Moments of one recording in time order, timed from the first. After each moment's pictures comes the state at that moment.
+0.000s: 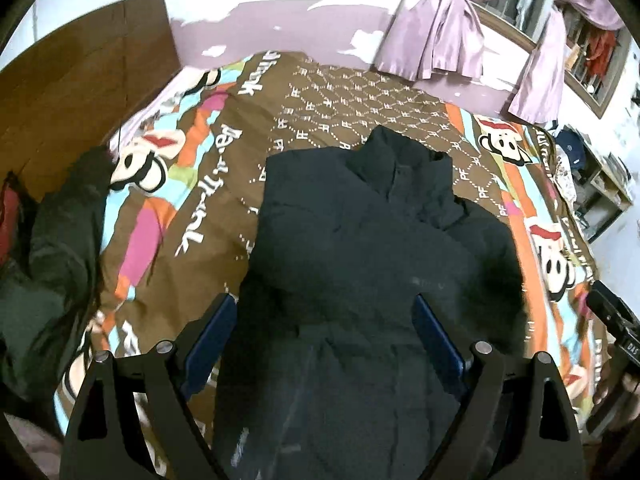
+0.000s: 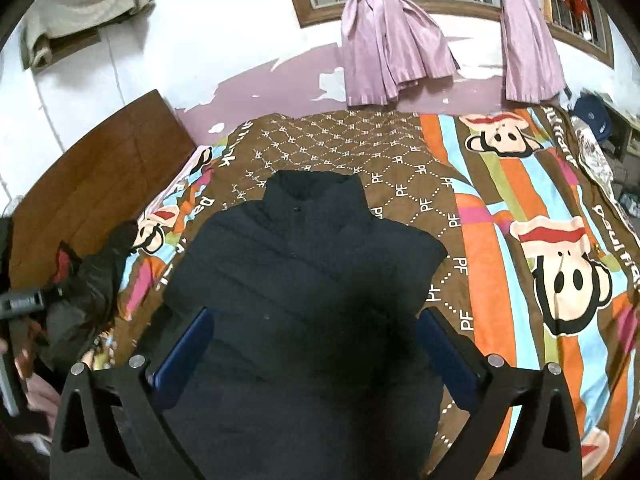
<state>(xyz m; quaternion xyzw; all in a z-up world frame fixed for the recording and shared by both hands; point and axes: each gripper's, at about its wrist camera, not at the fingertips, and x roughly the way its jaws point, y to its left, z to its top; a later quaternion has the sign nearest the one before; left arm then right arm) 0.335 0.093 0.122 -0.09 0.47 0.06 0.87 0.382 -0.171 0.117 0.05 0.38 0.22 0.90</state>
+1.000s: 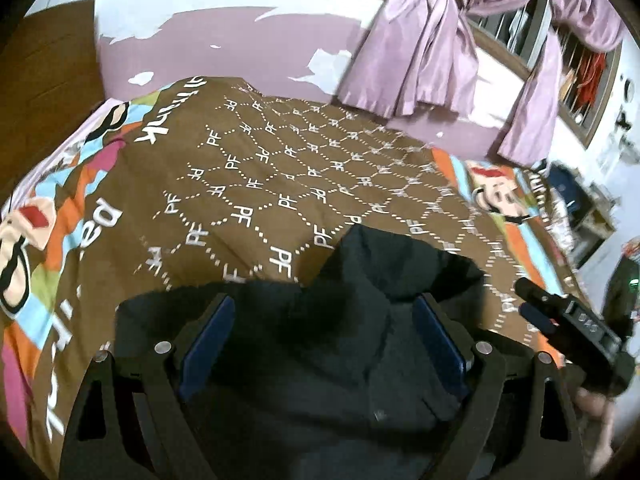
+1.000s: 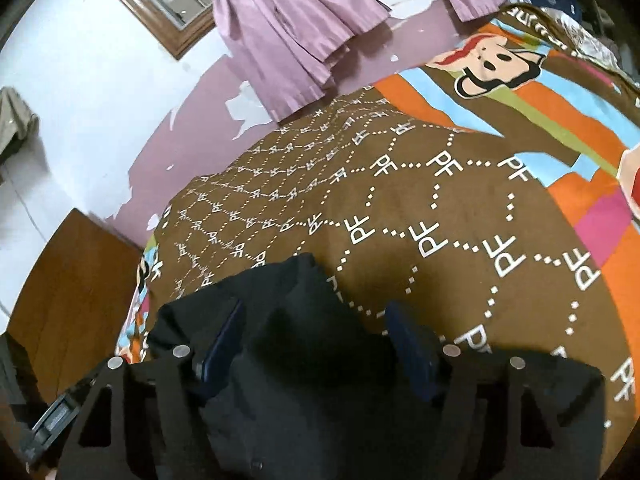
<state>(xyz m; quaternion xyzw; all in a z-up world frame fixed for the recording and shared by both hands) 0.633 0.120 -0.004 -0.11 0.38 -0.01 0.92 0.697 -0.122 -0.037 0.26 0.36 0.14 0.88</state>
